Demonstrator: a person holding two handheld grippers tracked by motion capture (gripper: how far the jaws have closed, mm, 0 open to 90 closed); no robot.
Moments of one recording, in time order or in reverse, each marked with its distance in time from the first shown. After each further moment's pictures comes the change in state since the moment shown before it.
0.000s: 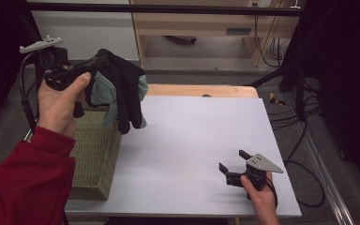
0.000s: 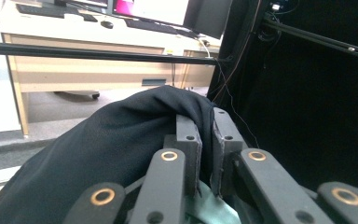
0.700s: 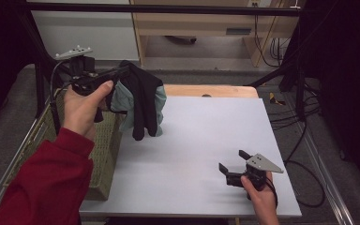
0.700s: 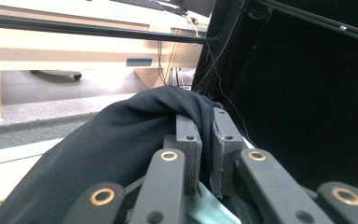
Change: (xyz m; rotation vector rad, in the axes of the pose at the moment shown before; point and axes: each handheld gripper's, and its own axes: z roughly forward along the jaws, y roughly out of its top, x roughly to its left) left arm -0.013 -0.025 0.036 0.080 -0.054 -0.020; right arm 0.000 0.000 0.000 0.000 0.007 -0.008
